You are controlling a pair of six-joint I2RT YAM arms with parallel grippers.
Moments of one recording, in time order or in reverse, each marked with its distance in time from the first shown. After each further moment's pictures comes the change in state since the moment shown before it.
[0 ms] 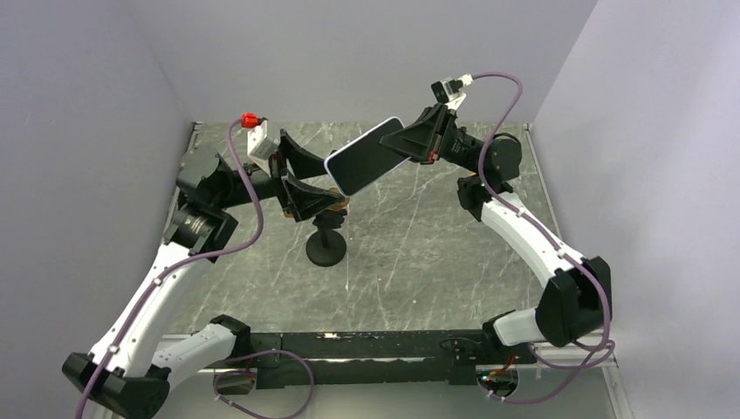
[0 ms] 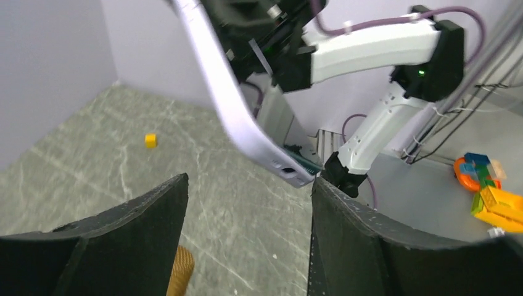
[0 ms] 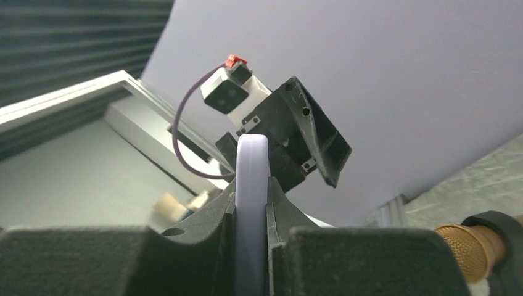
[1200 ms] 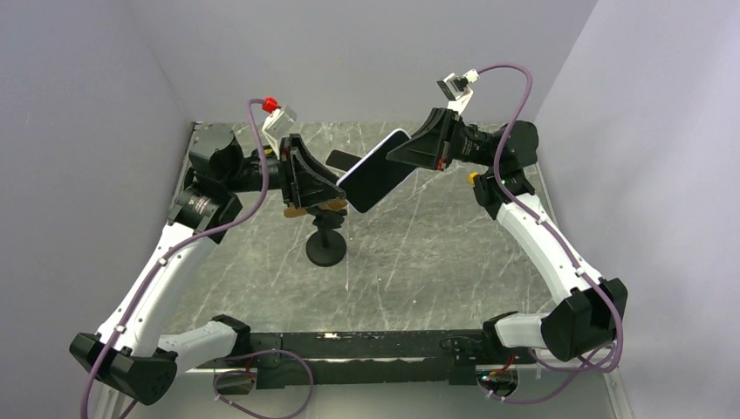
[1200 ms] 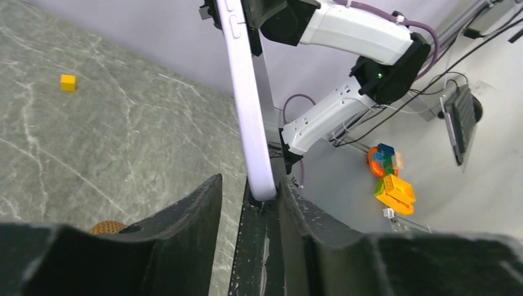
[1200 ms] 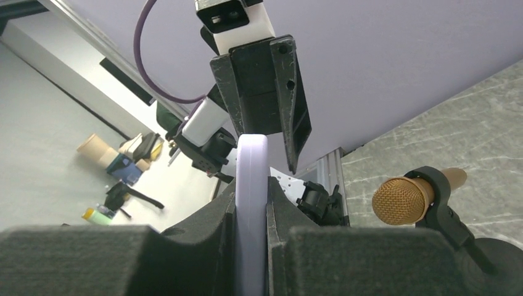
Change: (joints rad) left arm 0.014 0.085 0.134 -0.269 0.079 -0.142; right arm -0.050 -0.109 0.098 -0.408 -0.238 -0.410
